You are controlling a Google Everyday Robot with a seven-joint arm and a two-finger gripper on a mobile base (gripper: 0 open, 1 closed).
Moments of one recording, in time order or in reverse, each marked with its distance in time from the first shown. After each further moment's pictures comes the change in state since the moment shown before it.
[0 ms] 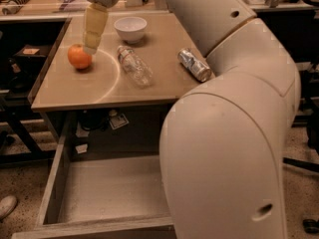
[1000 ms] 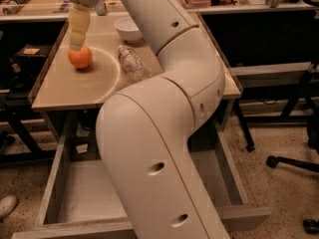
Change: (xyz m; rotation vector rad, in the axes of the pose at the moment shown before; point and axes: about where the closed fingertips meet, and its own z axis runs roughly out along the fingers) arm -0.024 -0.041 0.047 -0.006 0.059 0.022
